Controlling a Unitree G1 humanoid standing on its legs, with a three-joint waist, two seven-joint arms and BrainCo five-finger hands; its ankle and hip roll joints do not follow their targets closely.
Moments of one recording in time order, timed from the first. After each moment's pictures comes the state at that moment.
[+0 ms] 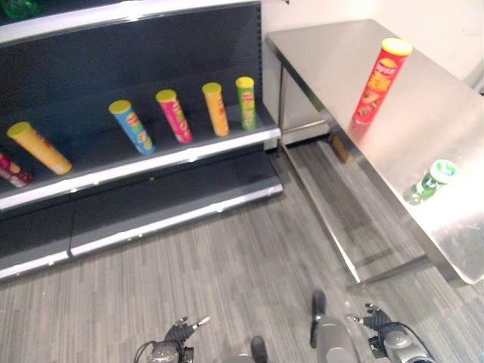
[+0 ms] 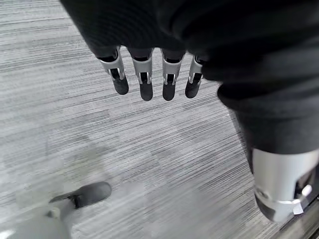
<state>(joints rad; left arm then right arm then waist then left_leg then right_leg) -0.03 0.30 -0.13 1.17 -0.25 -0.08 0.04 -0.07 -0.30 0.19 1.08 0.08 0.00 -0.09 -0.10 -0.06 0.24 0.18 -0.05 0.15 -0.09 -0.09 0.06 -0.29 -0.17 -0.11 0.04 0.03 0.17</state>
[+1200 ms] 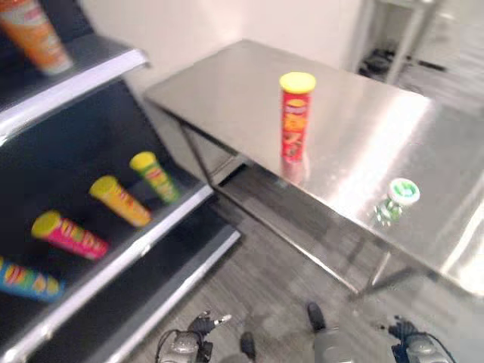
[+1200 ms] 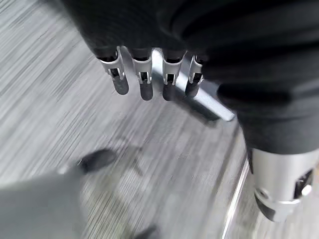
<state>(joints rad) -0.11 0.25 -0.22 1.18 -0.17 -0.07 0.02 0.01 -0.34 0.12 1.18 0.09 0.03 -0.10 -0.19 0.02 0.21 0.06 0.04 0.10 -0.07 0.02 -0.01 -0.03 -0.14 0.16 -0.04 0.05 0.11</state>
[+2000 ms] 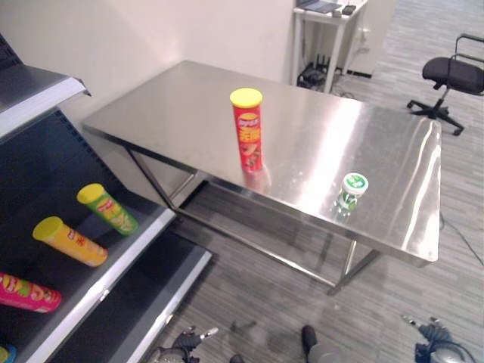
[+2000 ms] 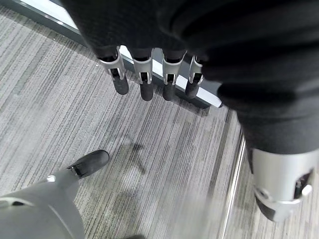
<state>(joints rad) 0.01 0.28 -0.14 1.17 -0.17 -0.07 0.03 0.11 -0.51 -0.20 0.84 0.24 -0.02 -0.21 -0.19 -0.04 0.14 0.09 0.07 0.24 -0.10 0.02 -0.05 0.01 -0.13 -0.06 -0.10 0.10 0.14</state>
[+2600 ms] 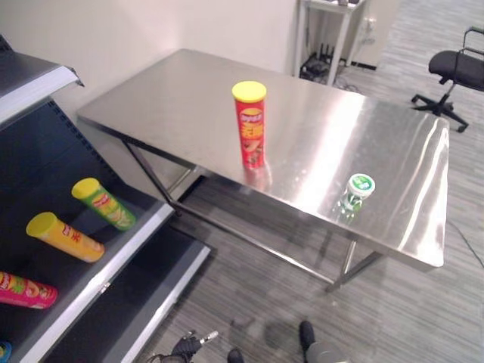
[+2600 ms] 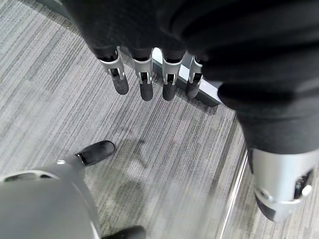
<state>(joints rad) 0.05 0.26 -0.11 1.11 -0.17 -0.08 0.02 0.19 -1.03 -0.49 0.44 0.08 -0.08 -0.19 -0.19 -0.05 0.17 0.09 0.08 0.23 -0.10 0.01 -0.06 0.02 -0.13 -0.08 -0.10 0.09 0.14</state>
